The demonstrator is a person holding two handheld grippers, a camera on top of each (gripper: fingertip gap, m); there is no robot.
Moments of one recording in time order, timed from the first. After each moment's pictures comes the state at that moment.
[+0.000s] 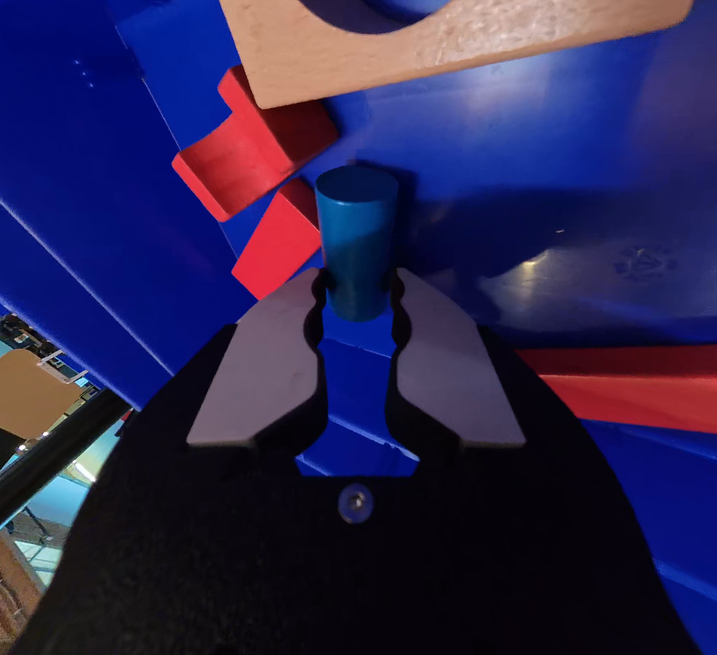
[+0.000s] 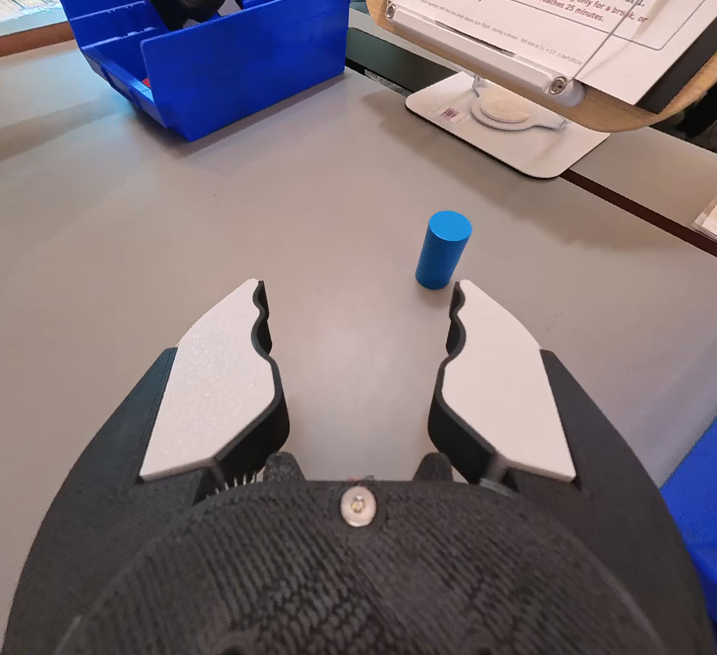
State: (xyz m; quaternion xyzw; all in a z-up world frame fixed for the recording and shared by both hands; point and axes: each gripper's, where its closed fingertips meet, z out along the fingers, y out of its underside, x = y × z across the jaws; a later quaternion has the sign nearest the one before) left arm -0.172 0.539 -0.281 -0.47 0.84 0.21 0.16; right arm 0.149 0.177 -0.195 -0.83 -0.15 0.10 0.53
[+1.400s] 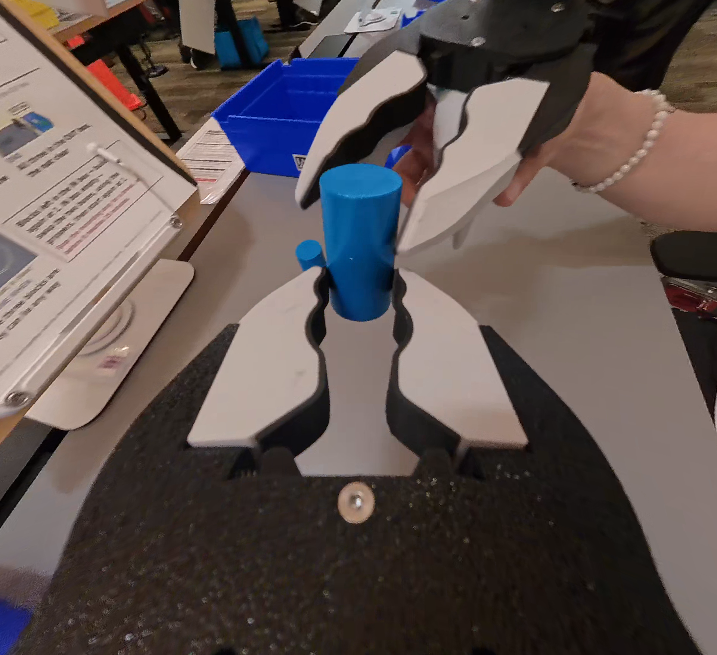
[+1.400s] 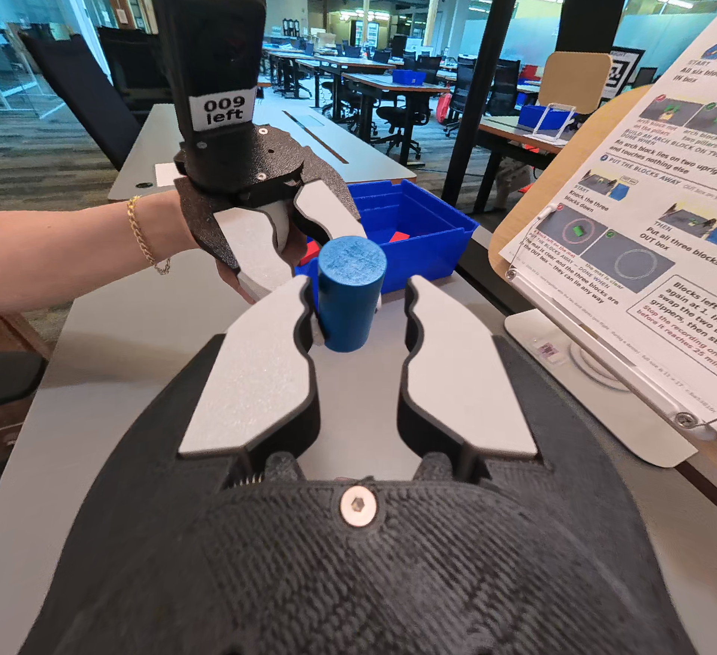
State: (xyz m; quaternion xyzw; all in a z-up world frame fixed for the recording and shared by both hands) left arm 0.037 0.226 -0.107 -0.49 0.67 -0.41 0.39; right arm 0.030 0.230 -0.073 -0.69 -0.27 0.20 0.64
